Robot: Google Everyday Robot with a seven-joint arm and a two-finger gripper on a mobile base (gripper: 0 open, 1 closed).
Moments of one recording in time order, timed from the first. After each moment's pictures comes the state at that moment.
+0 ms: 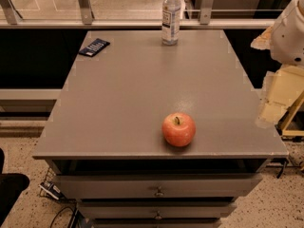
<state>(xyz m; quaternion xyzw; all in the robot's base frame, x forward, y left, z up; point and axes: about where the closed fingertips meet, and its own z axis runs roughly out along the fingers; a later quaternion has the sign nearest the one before) 0.438 -0.217 0.976 -0.60 0.78 -0.03 0.16</state>
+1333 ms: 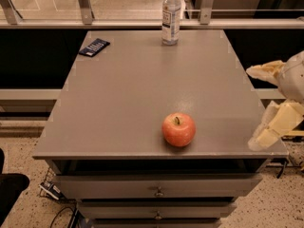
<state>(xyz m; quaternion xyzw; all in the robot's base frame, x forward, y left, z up) 0.430 -0.214 0.922 -0.58 0.75 0.12 0.29</state>
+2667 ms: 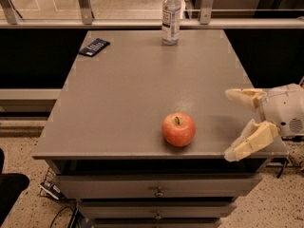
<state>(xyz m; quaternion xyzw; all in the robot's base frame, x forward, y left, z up) 0.430 -0.177 0.877 -0.50 0.72 0.29 0.39</state>
